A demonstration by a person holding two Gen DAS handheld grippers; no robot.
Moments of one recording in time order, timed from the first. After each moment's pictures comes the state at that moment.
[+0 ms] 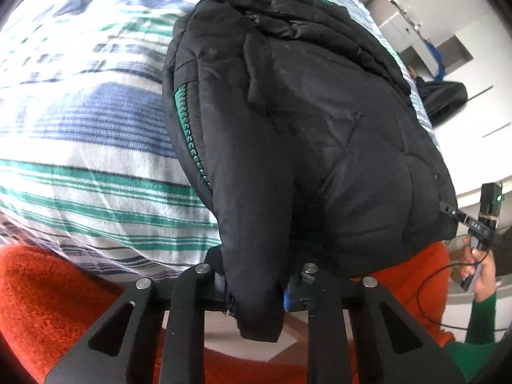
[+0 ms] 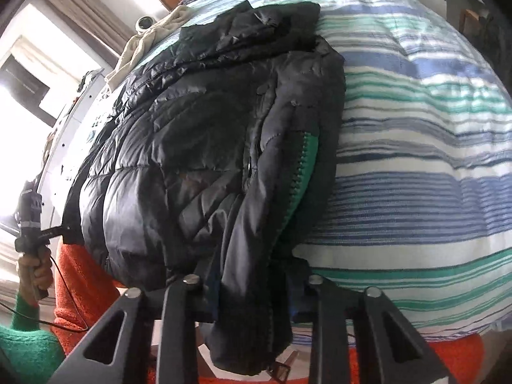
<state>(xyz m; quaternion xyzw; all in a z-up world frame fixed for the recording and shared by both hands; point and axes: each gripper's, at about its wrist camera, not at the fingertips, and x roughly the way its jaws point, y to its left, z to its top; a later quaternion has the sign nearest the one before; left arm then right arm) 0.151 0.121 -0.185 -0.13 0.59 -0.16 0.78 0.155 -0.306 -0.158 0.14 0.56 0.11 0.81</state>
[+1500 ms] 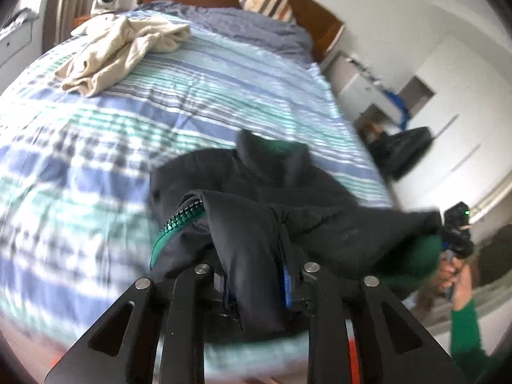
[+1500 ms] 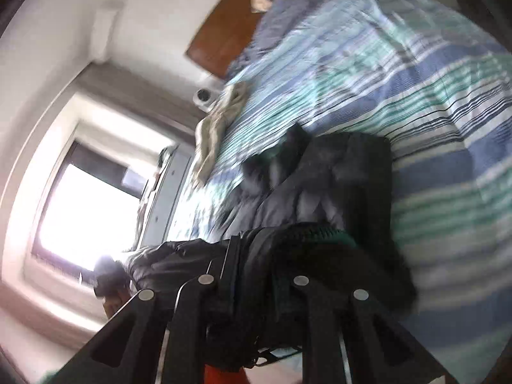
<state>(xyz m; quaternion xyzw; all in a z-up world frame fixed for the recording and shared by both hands) 0.326 0.139 -0.055 -0.15 0.45 -0.20 0.86 0.314 -0.390 -0.072 0.38 0.45 0.20 0.78</state>
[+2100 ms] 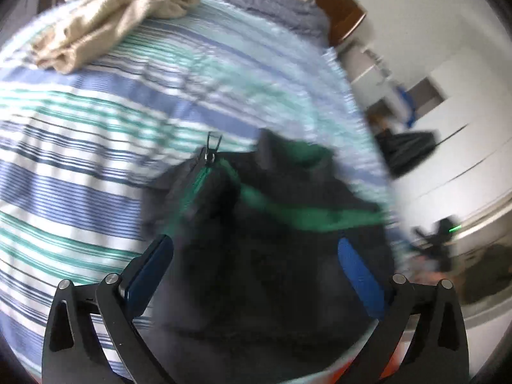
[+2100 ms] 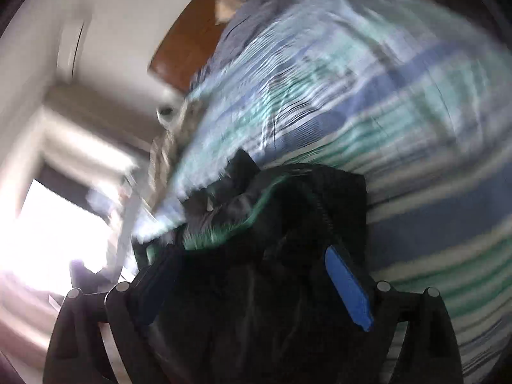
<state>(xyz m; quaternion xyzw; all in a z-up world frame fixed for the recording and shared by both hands) 0.393 0.145 -0.096 -0.17 0.51 -0.20 0.82 0.397 -0.361 -0.118 0.26 0.47 0.15 0.83</state>
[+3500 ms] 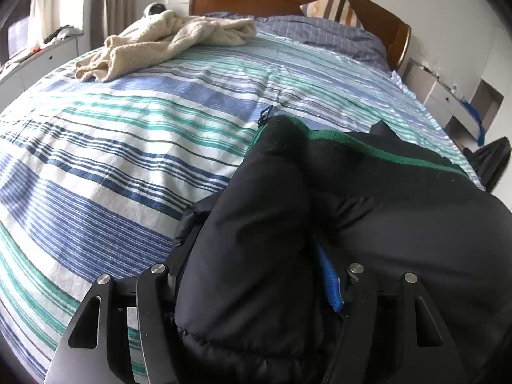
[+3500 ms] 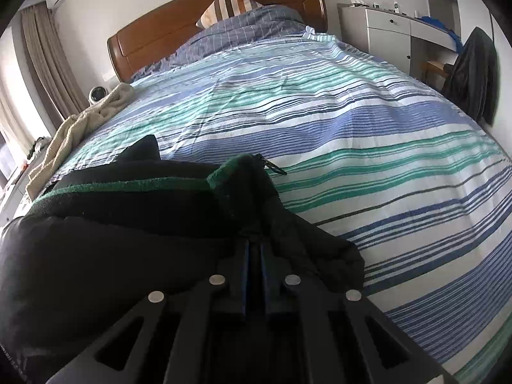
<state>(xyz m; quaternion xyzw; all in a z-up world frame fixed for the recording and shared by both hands) 0.418 0.120 -0.215 -0.10 0.40 -0.04 0.91 0.446 -0.331 -0.212 0.12 0.41 -0.03 0.90</state>
